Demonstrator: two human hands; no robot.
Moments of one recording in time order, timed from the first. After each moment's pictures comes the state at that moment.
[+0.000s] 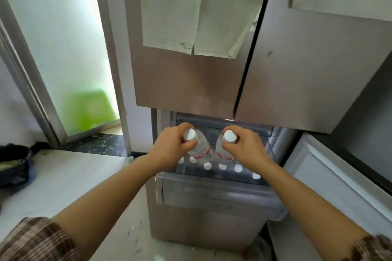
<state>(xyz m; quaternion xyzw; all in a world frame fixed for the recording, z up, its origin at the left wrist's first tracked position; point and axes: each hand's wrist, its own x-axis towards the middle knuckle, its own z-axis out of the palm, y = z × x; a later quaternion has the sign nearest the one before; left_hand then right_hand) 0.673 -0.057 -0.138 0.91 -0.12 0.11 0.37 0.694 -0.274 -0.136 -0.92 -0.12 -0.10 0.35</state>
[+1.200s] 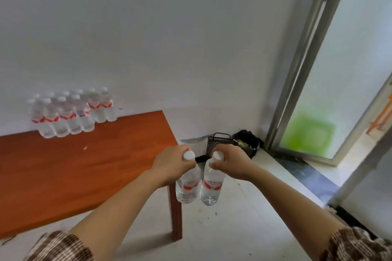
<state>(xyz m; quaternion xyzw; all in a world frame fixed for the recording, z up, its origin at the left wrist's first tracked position) 0.164 0.522 -0.170 0.85 0.44 0.17 0.22 0.355 0.450 -0.169 -0.73 -0.62 0.18 0.22</state>
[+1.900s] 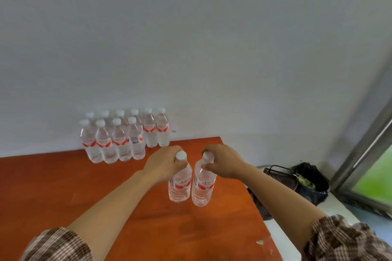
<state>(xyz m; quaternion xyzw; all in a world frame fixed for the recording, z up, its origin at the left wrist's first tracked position) -0.028 0.859 -0.174 0.82 0.52 0.17 0.18 0.175 0.835 -0.172 -0.64 -0.75 0.11 0.13</state>
